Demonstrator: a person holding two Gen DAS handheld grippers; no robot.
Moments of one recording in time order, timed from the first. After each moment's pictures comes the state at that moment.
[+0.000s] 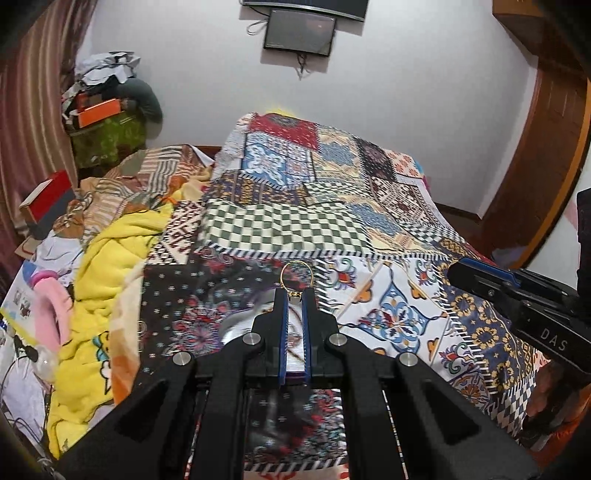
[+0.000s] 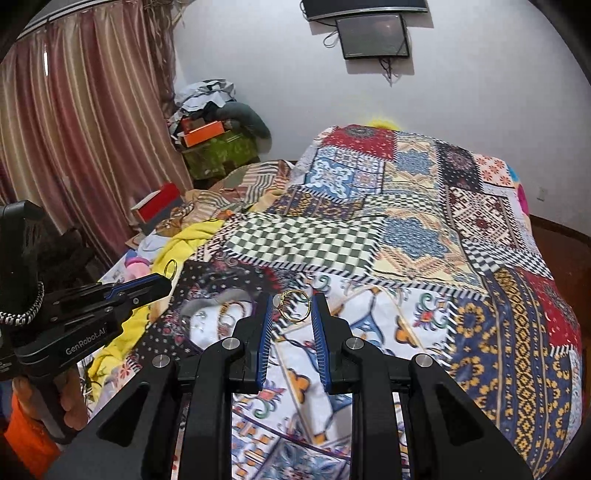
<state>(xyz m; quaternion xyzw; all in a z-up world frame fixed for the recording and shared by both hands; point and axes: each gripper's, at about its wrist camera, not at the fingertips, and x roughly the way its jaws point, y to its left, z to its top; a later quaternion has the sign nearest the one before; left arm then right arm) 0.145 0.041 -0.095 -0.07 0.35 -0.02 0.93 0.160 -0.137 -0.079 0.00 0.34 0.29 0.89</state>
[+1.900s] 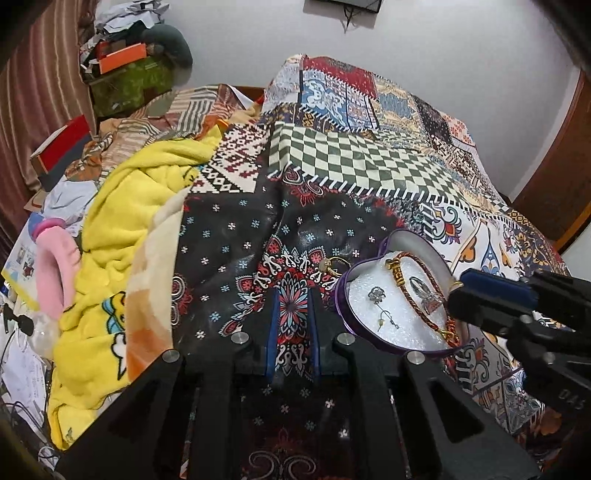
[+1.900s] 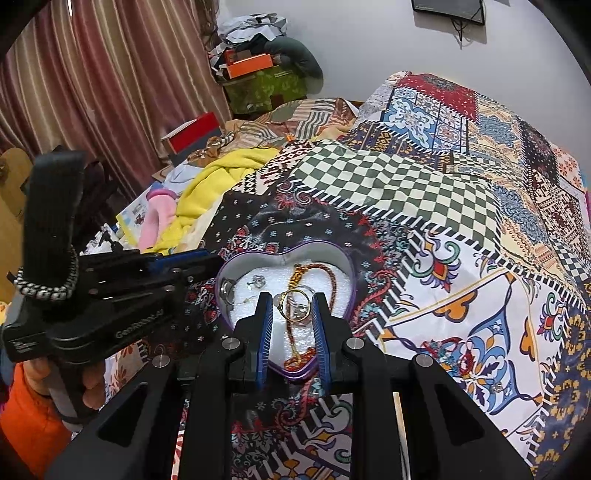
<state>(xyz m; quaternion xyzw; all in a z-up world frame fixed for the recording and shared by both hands) 0.177 0.113 -0.184 -0.09 0.44 0.02 0.89 0.177 -0.037 -0.143 -0.07 0.42 0.36 0.83</state>
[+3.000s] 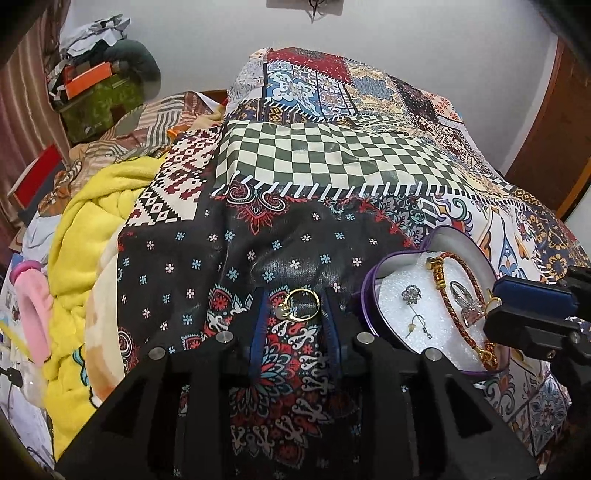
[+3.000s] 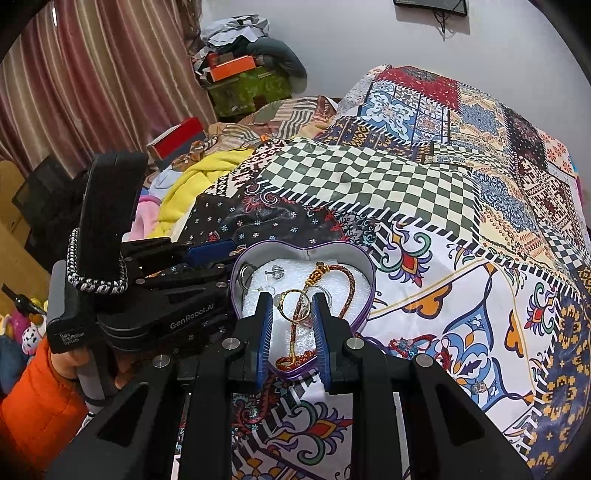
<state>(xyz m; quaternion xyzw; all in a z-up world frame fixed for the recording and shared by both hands) 0.228 0.088 -0.209 -0.04 0.44 -0.01 0.90 0.193 -0.056 -0.152 -0.05 0.43 0.34 0.84</state>
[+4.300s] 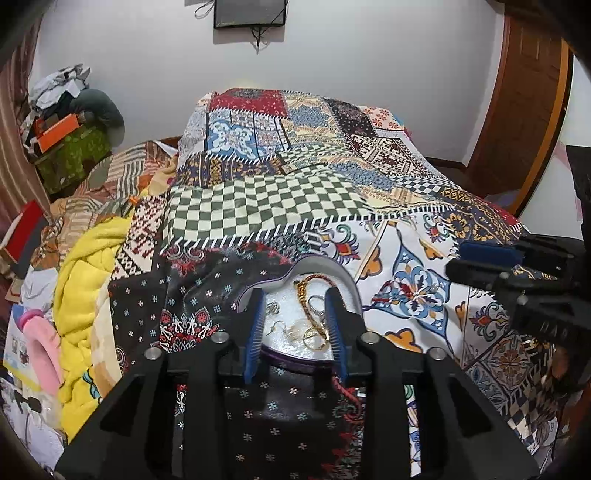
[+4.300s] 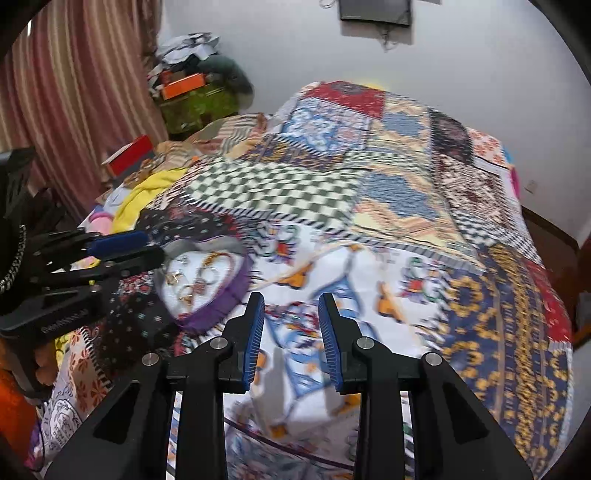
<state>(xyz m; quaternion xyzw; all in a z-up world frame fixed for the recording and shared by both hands) 0.186 0.022 -0.135 0.01 0.39 -0.08 0.92 0.181 -0.144 -0.120 -0.06 0.41 0.24 0.88</state>
